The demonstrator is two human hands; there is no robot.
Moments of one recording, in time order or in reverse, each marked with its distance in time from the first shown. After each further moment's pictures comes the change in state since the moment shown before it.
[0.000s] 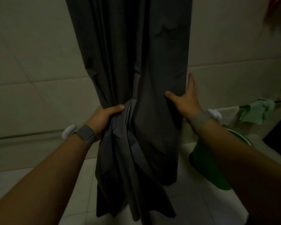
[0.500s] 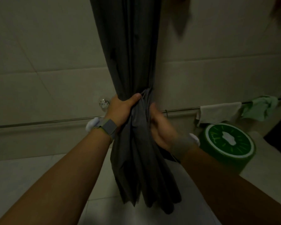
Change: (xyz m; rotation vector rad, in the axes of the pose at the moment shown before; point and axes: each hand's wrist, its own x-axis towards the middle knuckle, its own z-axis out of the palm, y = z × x) left_hand -0.004 -0.013 0.049 0.154 0.195 0.266; right_hand -0.105 0.013 0.064 0.866 -0.719 0.340
